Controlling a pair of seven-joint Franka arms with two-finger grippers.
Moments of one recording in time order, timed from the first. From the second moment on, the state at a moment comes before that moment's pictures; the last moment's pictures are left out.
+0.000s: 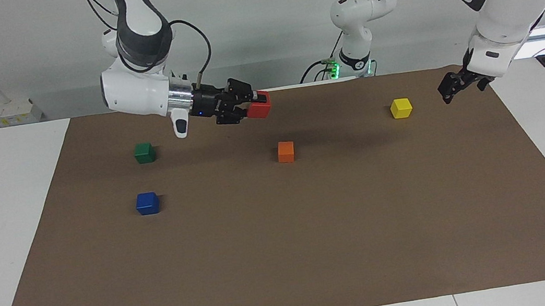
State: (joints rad) left arm 0.17 0.05 -0.20 -1.62 0.15 1.58 -0.04; right arm 0.32 -0.03 -0.03 -2.03 1.15 1.97 -0.20
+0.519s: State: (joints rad) left arm -0.05 -0.07 0.08 -1.68 0.04 1.60 0.02; right arm 0.26 -0.04 -0.03 -1.98 0.41 1.98 -0.05
